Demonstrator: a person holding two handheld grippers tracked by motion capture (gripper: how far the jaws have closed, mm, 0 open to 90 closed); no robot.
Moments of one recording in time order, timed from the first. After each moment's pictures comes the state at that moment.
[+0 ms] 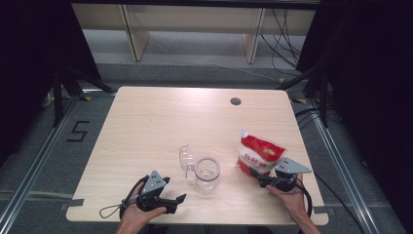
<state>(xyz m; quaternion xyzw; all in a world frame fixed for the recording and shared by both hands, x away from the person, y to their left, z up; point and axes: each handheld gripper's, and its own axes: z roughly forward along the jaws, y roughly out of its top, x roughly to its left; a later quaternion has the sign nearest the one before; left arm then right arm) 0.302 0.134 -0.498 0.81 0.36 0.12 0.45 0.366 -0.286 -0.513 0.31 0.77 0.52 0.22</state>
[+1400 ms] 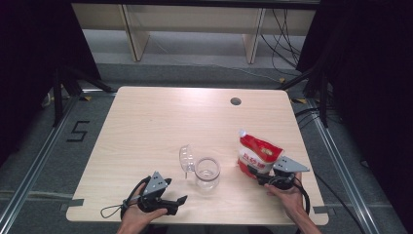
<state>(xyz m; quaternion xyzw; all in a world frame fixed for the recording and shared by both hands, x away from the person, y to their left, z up) 0.301 0.131 -0.499 0.81 0.35 0.12 0.45 0.366 -0.278 -0.508 0.32 0.76 0.53 0.20</state>
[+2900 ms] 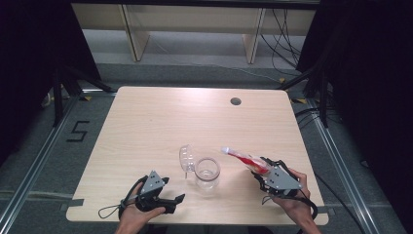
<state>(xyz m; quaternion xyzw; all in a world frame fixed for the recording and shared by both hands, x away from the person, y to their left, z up) 0.301 0.136 -0.498 0.80 0.36 0.12 0.46 0.325 -0.261 -0.467 0.17 0.83 0.37 0.39</state>
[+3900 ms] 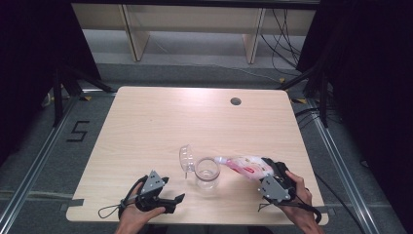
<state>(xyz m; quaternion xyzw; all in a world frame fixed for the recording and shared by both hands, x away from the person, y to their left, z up) 0.301 0.135 -0.498 0.80 0.37 0.13 0.46 0.311 -0.248 -0.457 0.09 0.84 0.24 0.48</state>
